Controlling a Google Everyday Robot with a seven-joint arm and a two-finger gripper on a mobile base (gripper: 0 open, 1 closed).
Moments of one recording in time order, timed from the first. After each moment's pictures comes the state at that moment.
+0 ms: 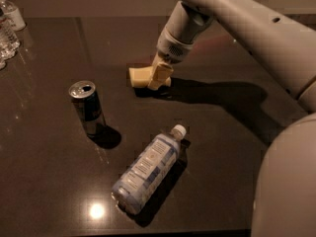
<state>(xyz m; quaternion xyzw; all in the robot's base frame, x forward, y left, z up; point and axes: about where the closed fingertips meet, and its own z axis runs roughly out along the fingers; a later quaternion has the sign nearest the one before) 0.636 0.003 0.854 -0.67 0.71 0.13 0.19</state>
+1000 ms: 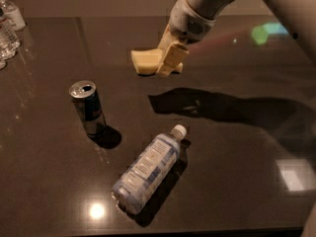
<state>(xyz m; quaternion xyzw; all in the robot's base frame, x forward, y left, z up) 0.593 -0.020 0.935 -0.69 0.68 0.12 0.22</state>
